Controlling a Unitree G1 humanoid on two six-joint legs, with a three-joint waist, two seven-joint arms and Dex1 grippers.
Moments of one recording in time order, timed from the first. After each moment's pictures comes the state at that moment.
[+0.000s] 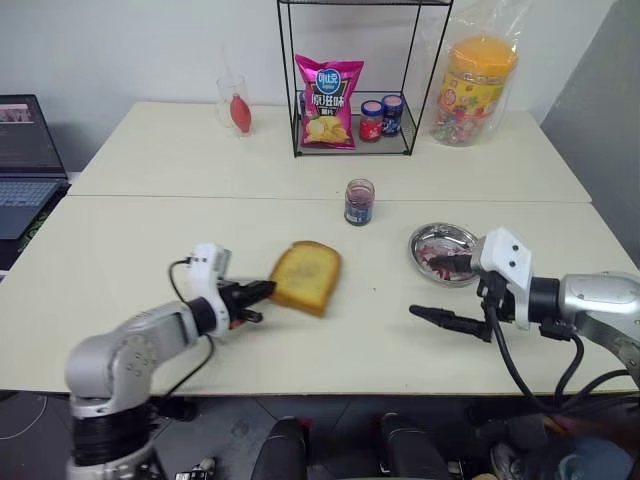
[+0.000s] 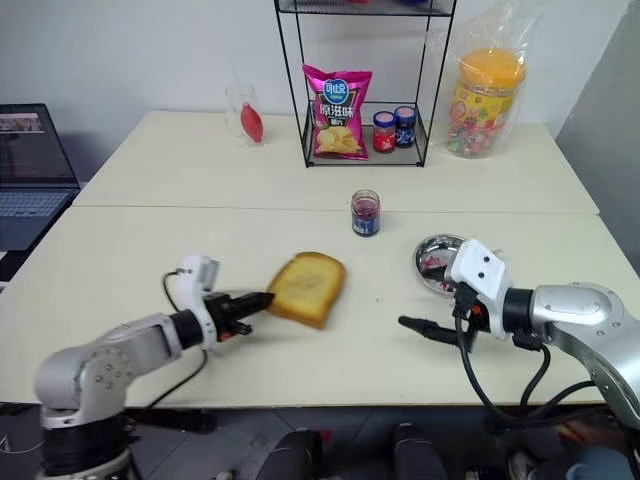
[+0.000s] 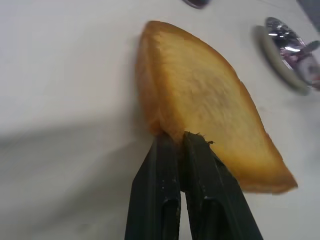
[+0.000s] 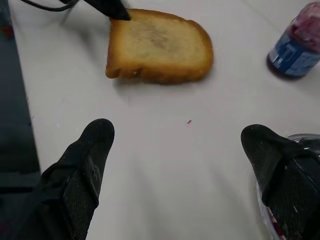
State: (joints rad) left arm -0.21 0.32 0.29 -0.43 -0.70 1.25 -0.34; right arm -0.18 -1.00 -0.06 -0.68 0.63 0.81 0.84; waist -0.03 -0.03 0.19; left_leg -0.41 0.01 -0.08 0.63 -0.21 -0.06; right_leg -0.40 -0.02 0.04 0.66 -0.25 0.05
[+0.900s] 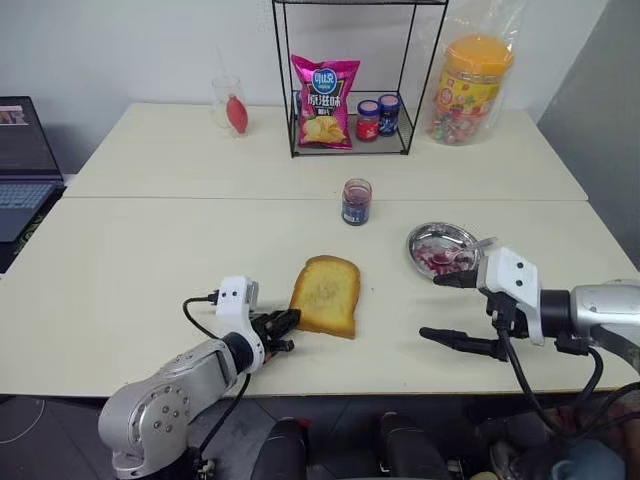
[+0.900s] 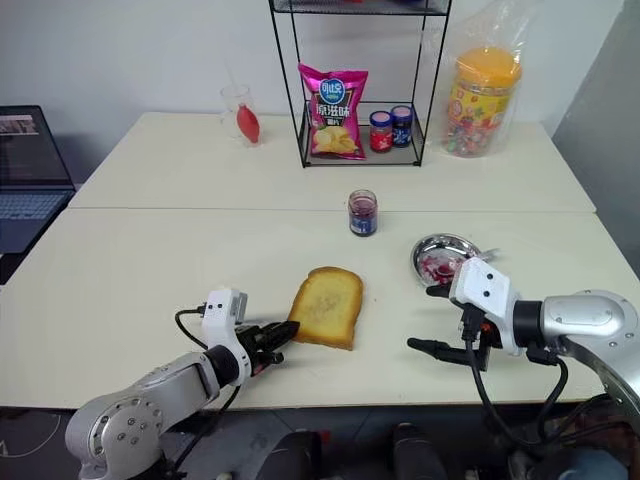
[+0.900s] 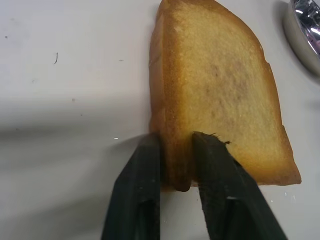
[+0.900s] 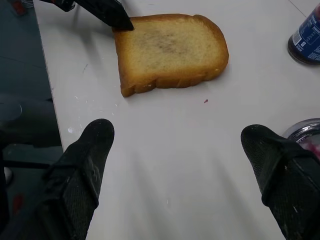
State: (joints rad) left arm -0.05 0.13 0.33 -0.67 -0.73 1.39 -0.10; right arm -0.15 -1.03 -0.09 -0.69 0.61 0.79 0.89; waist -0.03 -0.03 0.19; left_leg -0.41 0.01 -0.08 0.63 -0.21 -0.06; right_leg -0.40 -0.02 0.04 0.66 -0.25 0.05
